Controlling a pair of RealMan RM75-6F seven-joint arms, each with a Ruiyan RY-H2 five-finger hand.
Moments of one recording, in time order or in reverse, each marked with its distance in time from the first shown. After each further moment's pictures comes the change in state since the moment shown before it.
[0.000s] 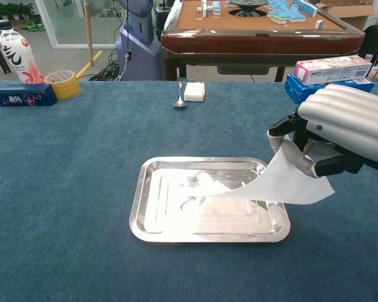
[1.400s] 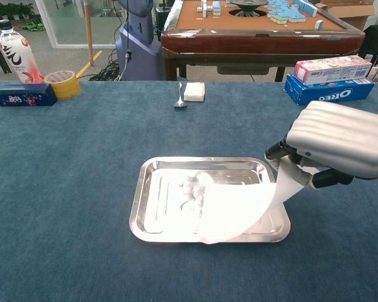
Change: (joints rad) left arm 0.003 0.008 0.002 -0.008 -0.001 0.000 -0.006; right arm 0.080 -0.021 -0.045 0.172 -0.070 -0.031 -0.046
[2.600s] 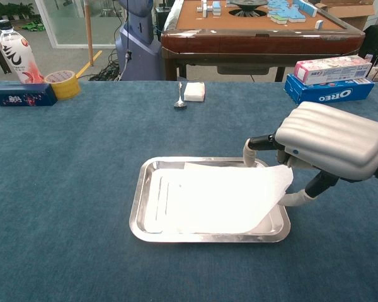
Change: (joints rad) left arm 0.003 0.007 0.000 -0.006 -0.001 0.001 -0.007; right arm -0.004 -0.062 0.001 0.000 0.037 0.025 0.014
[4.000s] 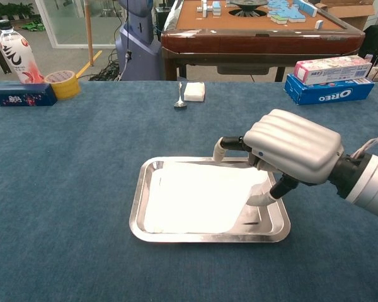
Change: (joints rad) left arm 0.004 0.009 -0.003 0.001 -0.004 0.004 -0.021; right arm 0.023 -0.160 0.043 0.105 0.065 -0.018 0.004
